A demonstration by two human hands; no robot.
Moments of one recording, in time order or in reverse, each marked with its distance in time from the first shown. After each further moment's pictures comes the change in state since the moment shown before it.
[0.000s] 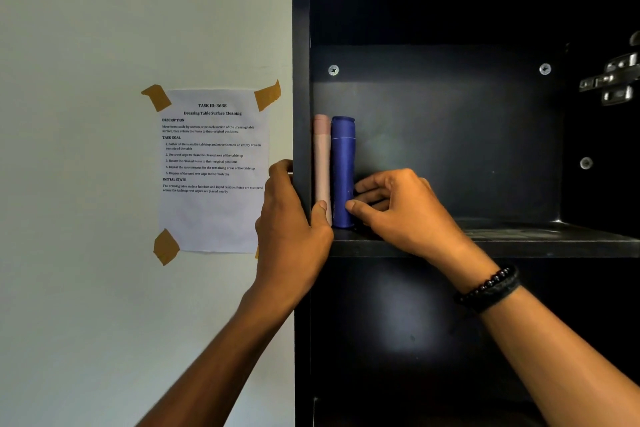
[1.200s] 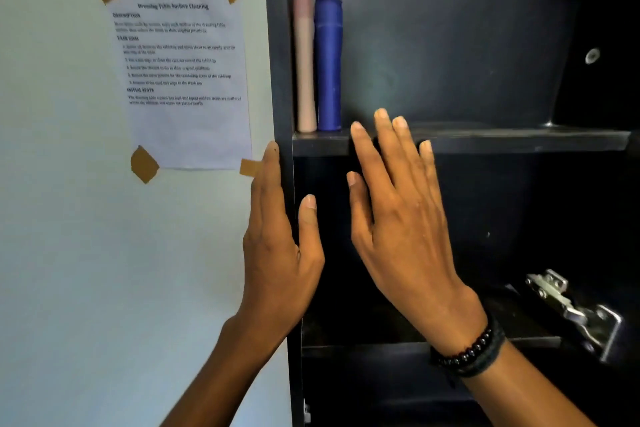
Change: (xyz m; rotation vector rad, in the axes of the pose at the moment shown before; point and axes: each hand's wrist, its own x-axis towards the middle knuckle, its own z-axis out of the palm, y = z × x) left_hand -0.110 -0.040 0.003 -0.111 -0.001 0.126; right_hand -0.123 0.010 0.040 -0.479 0.249 -0.178
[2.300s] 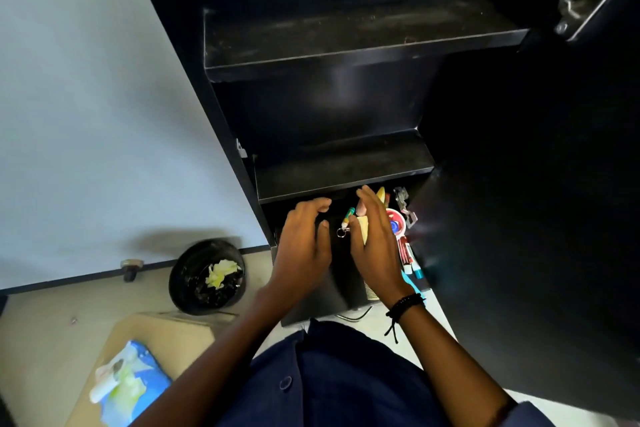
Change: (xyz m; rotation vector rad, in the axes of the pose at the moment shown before) left_hand -0.344 -0.047 0.019 -0.068 -0.812 -0.494; right_hand -0.407 0.061 0.058 0.328 -0.514 0.826
